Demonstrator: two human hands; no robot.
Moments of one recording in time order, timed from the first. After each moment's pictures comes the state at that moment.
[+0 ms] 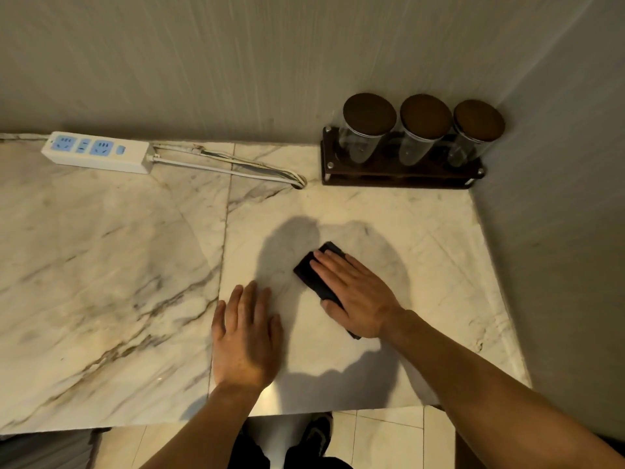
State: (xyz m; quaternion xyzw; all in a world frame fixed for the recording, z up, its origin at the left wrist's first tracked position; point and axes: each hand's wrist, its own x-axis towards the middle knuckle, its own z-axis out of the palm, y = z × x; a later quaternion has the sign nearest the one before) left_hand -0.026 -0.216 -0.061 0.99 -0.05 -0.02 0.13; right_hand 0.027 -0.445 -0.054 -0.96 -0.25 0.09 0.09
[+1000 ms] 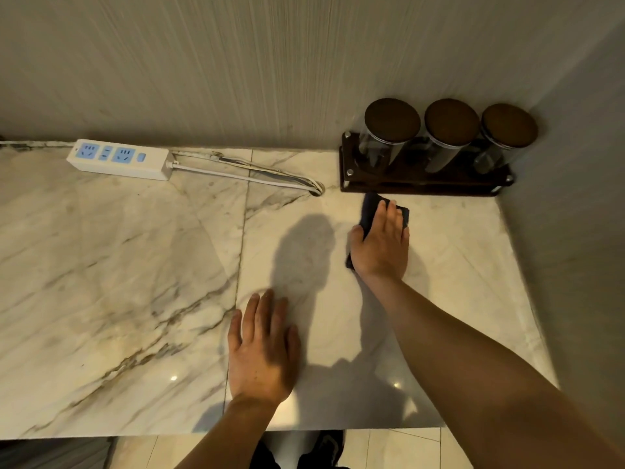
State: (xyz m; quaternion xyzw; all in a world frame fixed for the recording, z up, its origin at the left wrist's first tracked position) left_hand -0.026 -0.214 -0.062 0.99 -0.07 0.02 0.13; right_hand 0.112 -0.423 -0.054 -0.96 0.21 0.02 0.18
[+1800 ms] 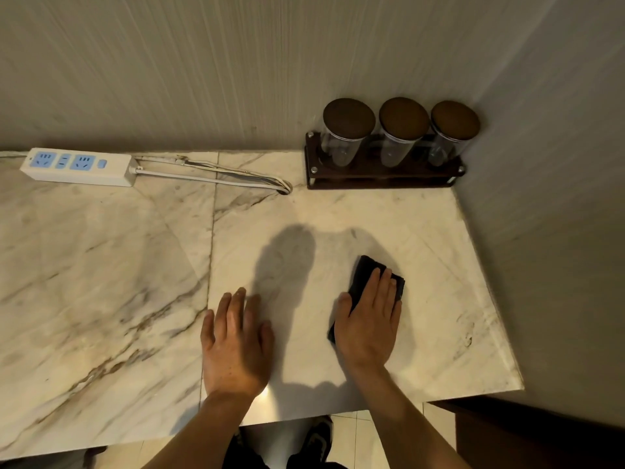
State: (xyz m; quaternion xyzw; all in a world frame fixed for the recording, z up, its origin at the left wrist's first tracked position) left_hand -0.026 -0.217 -0.058 0.99 -0.04 -0.01 0.13; right_hand -0.027 -0.403 -0.056 -0.94 0.30 -0.01 0.17
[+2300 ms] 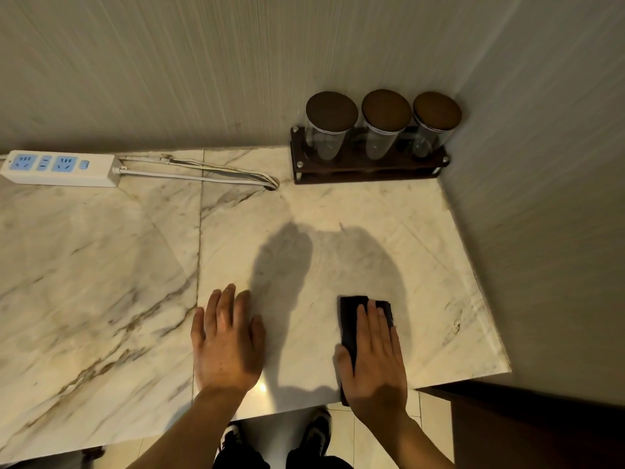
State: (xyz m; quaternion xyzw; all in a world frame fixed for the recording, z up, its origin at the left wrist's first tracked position) left_hand -0.028 -0.218 -0.055 0.99 -0.04 -0.03 0.13; right_hand -0.114 -0.421 -0.058 -0.97 0.15 -0.02 0.17
